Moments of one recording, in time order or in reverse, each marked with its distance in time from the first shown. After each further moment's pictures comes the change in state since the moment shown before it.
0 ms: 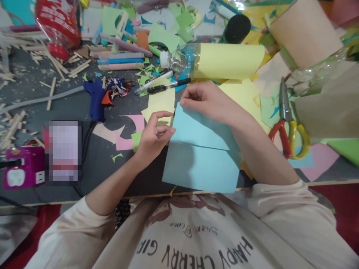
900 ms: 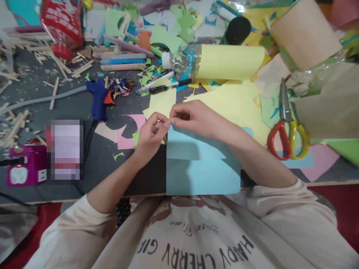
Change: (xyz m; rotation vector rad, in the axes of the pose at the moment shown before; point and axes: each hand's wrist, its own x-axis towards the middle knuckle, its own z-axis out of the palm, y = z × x) left_hand 0.005 0.002 -0.003 0.076 0.067 0.163; right_hand -0.008 -0.008 0.030 0.022 -0.123 -0.173
